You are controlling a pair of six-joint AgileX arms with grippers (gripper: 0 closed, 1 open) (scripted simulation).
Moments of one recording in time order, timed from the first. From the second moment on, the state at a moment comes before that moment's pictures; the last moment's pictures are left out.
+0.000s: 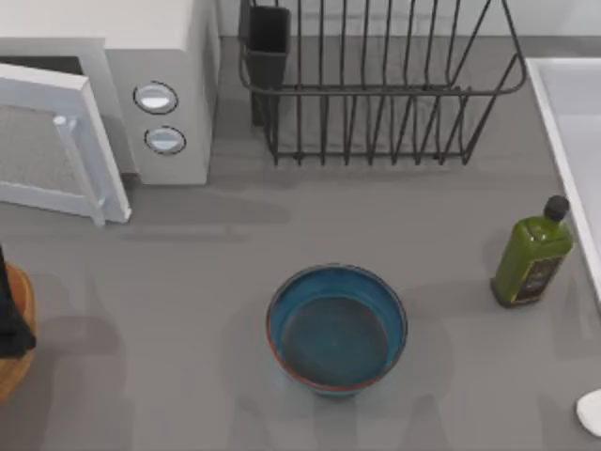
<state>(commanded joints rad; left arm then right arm) 0.00 0.02 0.02 -0.02 0.00 0.00 0.00 0.00 0.00 0.00 0.00 0.00</state>
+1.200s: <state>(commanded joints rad) 0.00 0.00 0.00 0.00 0.00 0.00 0.34 0.91 0.77 -0.61 0.00 0.34</state>
